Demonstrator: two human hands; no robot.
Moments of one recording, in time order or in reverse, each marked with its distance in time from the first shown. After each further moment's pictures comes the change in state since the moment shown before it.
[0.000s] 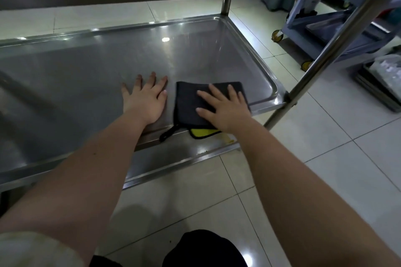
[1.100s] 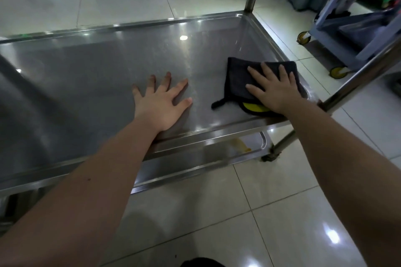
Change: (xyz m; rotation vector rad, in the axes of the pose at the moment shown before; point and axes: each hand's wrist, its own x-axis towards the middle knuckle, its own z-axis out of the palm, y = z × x) left_hand 0.009 -0.004 0.004 0.036 0.006 0.000; right_hand 0.081 0.089 -0.021 -0.036 0.081 0.087
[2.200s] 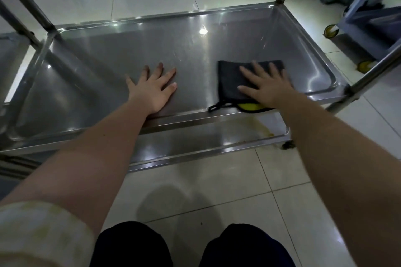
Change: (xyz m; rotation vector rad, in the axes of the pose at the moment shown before) left_hand -0.060 -0.115 -0.017 -0.042 -0.022 -0.121; right_hand -0.055 -0.108 0.007 -0.022 -0.111 -0.146
